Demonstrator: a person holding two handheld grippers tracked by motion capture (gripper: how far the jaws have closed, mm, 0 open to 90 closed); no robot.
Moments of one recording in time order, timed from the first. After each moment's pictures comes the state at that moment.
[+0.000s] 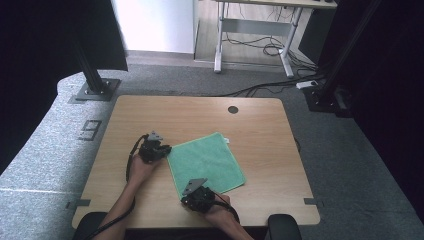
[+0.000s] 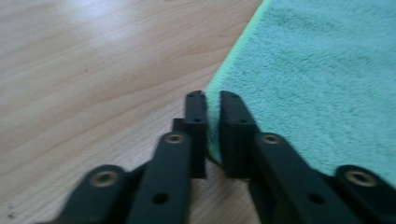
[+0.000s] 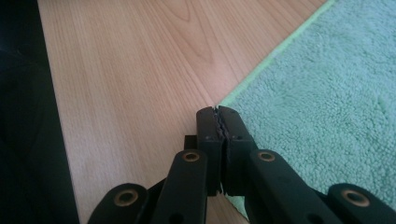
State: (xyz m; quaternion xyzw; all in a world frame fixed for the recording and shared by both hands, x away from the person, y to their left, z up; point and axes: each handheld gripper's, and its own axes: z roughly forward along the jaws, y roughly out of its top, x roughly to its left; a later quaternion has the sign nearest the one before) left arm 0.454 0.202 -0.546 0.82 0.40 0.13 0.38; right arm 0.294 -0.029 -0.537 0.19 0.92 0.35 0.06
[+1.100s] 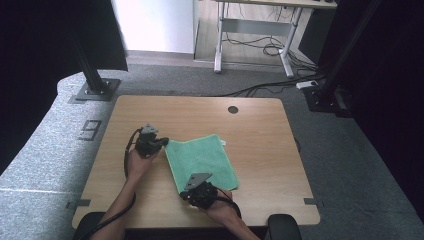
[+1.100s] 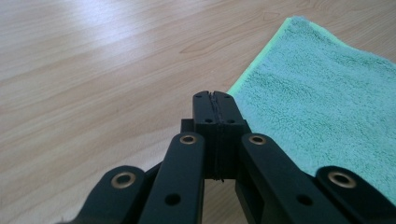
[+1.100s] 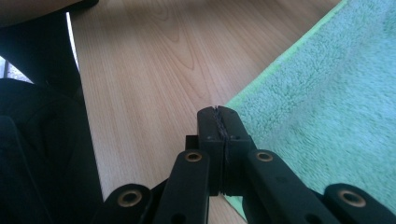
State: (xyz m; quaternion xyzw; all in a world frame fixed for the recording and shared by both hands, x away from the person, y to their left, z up) left arm 0.457 0.205 -0.514 0.80 0.41 0.15 0.40; right arm 0.295 -0.037 -0.503 0.18 0.90 0.39 0.06
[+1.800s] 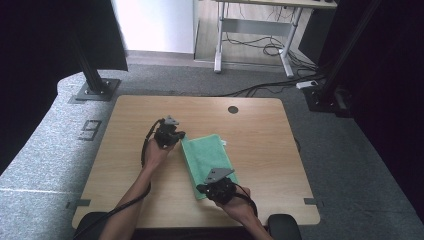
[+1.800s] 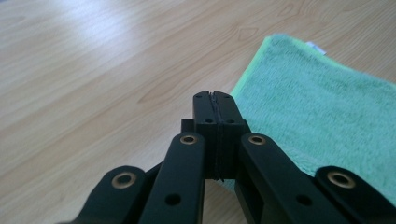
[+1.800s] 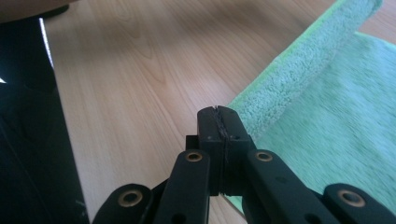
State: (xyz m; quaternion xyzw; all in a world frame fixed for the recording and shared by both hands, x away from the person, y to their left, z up) left arm 0.490 0.143 -0.500 0.83 0.38 0.15 0.38; right arm 0.301 -0.089 -0.489 0.22 0.88 0.41 0.09
